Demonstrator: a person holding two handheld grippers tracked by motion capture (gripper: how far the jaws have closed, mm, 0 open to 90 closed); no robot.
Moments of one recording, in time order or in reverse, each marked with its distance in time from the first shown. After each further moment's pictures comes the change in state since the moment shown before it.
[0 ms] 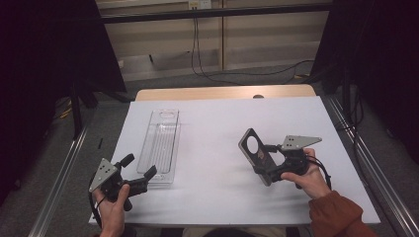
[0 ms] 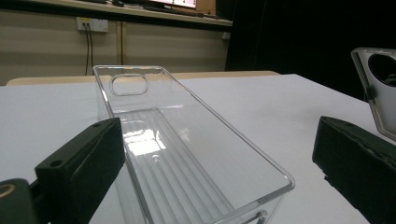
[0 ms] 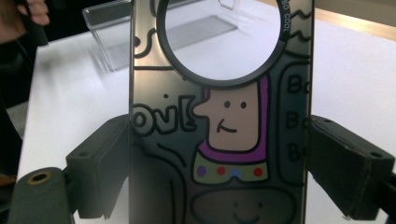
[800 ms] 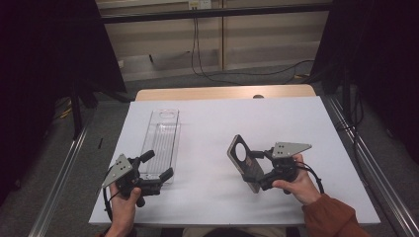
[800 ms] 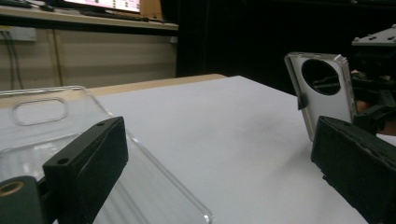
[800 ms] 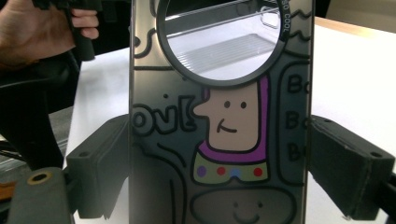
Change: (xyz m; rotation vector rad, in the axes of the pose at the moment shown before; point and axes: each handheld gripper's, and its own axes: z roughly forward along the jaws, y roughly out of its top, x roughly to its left) left arm -0.029 0.009 0.027 0.005 -0.232 0.051; right arm 0.024 -0.001 0.020 -0.069 0.113 -0.033
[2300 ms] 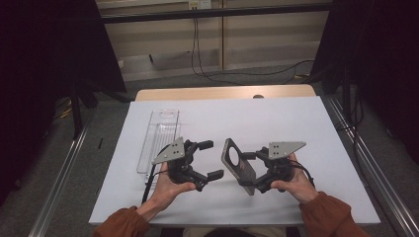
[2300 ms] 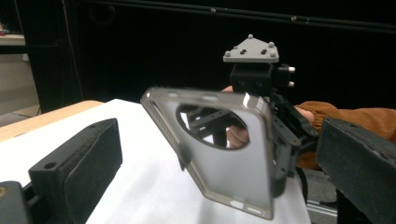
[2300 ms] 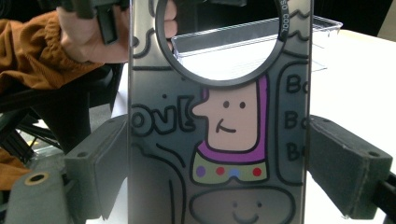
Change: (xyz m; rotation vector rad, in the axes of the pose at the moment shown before) left arm -0.050 0.031 0.115 -0.029 -0.514 0.087; right arm 0.002 0.008 0.010 -0.037 0.155 -0.062
